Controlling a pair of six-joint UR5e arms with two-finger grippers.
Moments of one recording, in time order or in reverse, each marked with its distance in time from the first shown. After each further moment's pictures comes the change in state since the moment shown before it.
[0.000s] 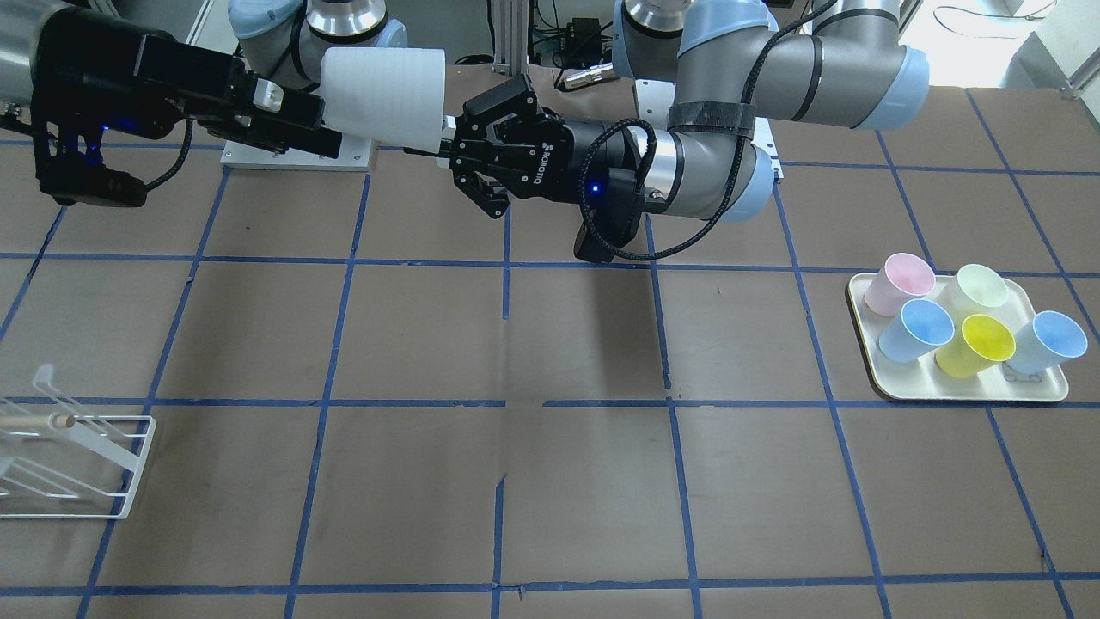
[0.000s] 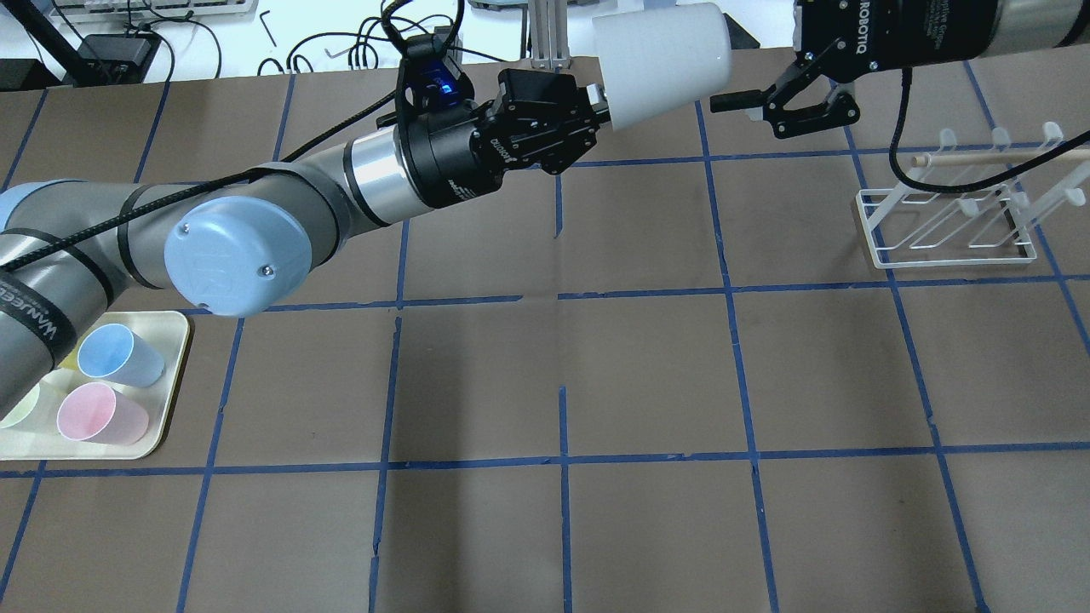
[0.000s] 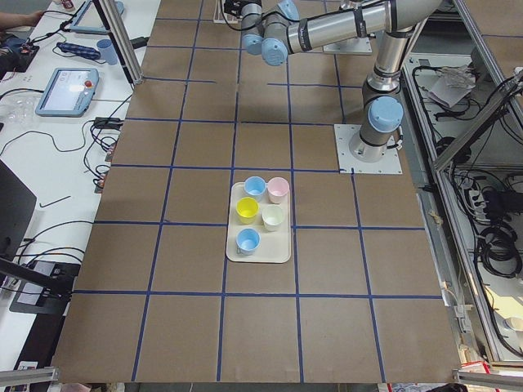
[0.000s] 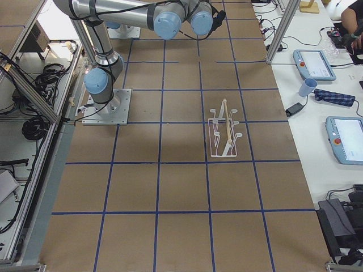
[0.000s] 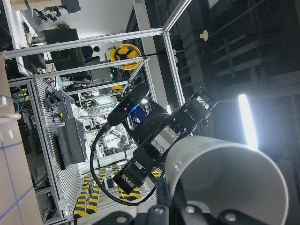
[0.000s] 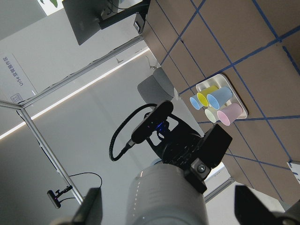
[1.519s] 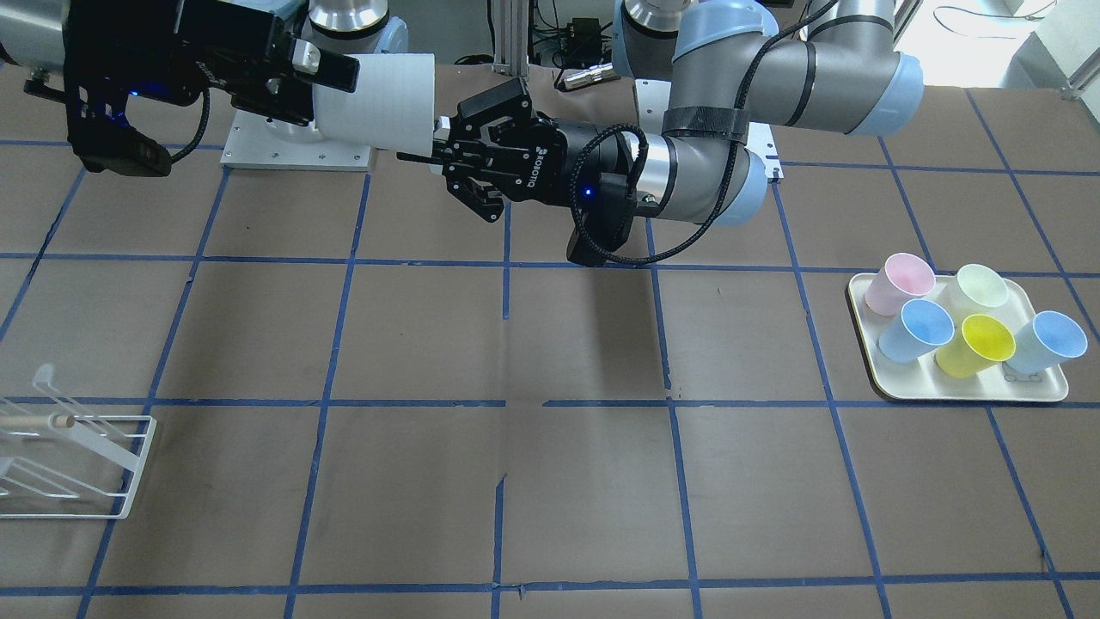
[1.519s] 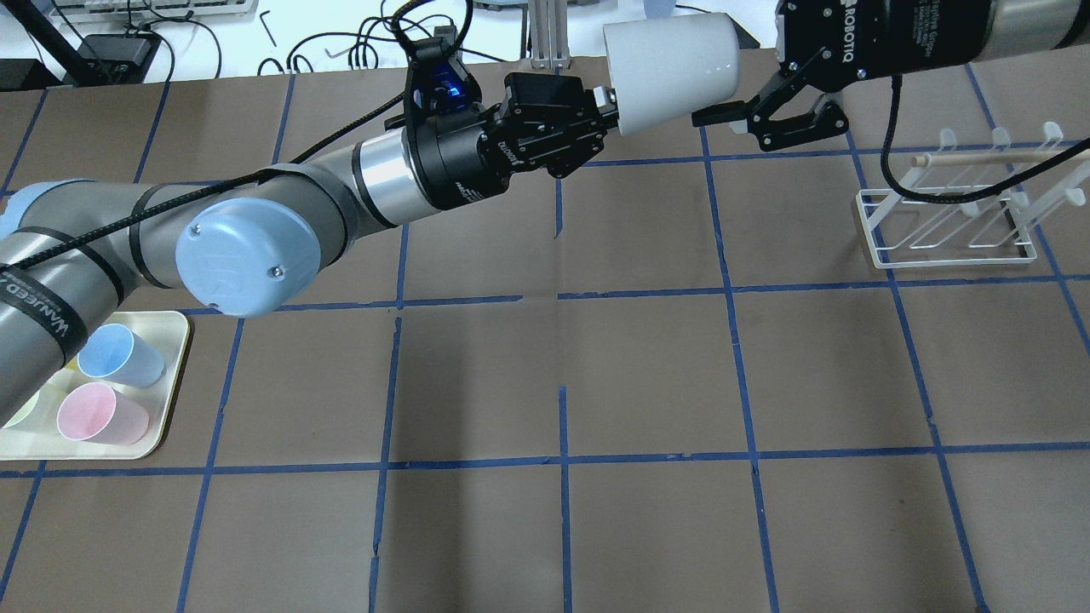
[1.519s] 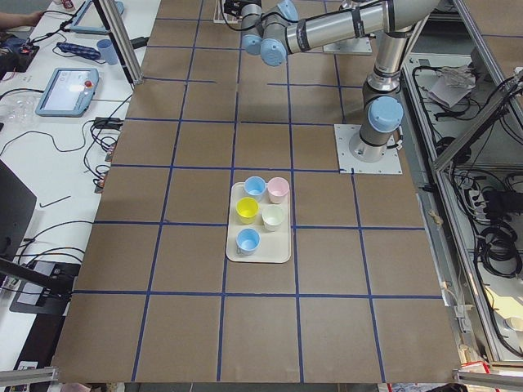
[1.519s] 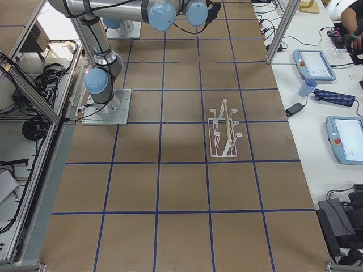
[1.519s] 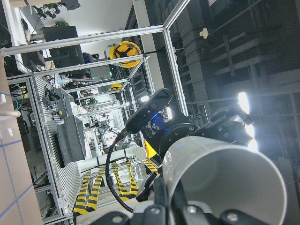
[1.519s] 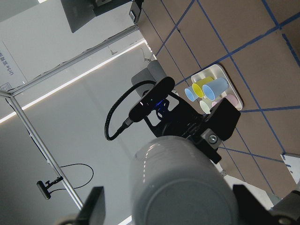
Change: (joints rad) left arm -0.009 -0.012 0.002 0.011 -0.002 -0.002; right arm 0.030 -0.029 0.006 0.008 -0.012 0.002
